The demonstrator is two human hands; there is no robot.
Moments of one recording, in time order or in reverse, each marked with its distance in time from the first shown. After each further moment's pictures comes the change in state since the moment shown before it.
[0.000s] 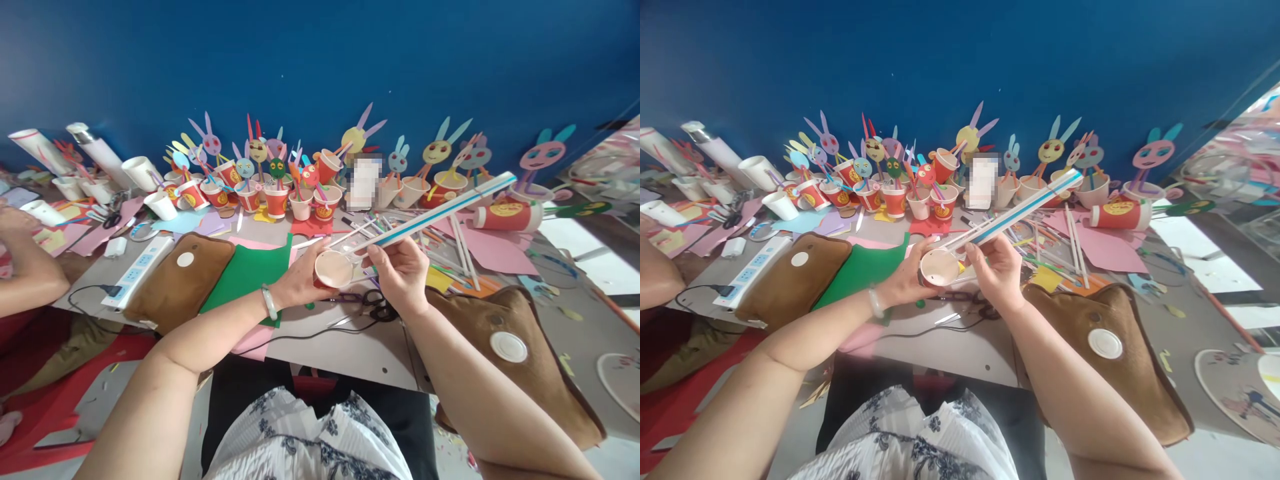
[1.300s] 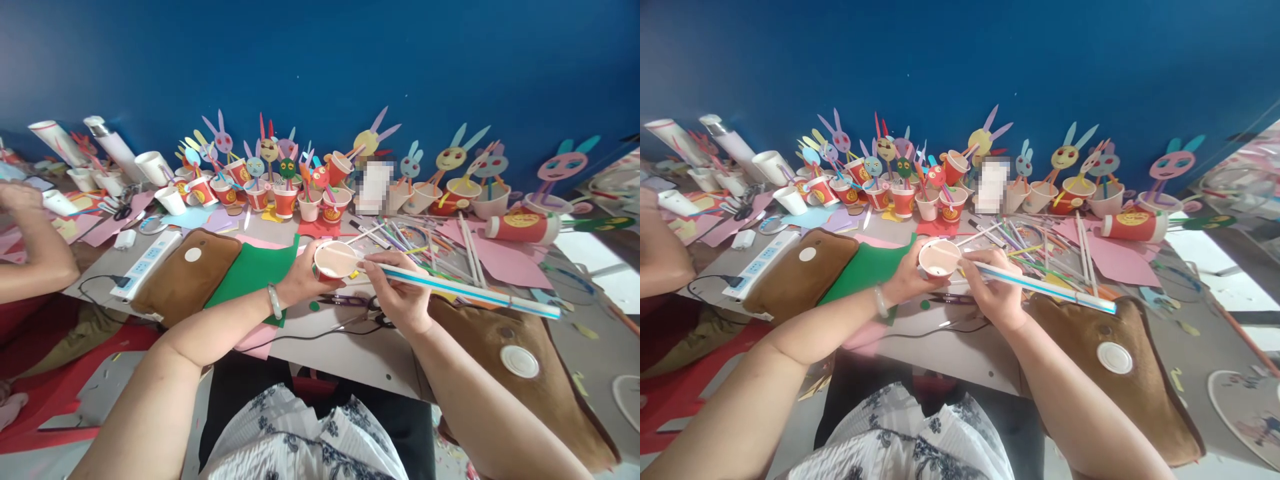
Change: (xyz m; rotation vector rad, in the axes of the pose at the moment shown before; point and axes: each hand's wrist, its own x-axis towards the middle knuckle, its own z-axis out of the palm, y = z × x) left_hand 0.003 0.009 0.001 -0.103 0.241 -0.085; right_hand -0.014 -0.005 0.002 -0.309 -0.063 -0.222
